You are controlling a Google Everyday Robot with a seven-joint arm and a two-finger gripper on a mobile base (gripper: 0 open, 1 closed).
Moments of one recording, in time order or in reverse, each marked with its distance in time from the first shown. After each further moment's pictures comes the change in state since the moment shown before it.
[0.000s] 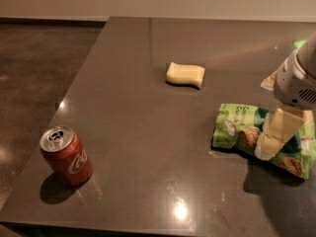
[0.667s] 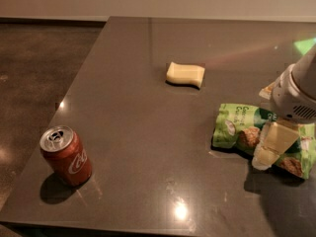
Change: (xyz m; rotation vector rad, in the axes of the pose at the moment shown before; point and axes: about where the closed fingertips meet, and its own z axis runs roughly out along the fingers) arm 0.008 0.007 0.021 0.025 0.007 0.000
